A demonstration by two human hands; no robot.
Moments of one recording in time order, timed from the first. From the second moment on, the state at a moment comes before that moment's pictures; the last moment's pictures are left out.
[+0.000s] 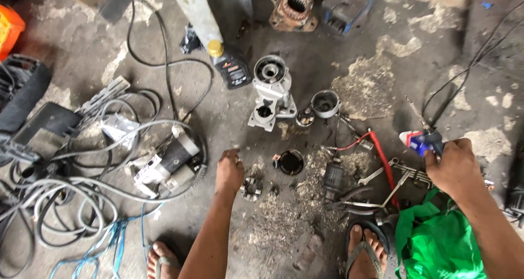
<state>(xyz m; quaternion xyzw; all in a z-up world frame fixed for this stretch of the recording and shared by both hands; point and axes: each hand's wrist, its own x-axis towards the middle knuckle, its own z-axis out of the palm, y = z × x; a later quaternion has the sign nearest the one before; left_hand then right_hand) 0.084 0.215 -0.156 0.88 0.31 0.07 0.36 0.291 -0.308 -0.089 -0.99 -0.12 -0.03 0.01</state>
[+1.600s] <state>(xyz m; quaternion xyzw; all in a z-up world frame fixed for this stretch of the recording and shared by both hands) 0.173 -0.041 -0.108 0.91 0.22 -0.25 0.24 0.253 -0.299 -0.025 -0.96 -0.07 0.07 0.27</state>
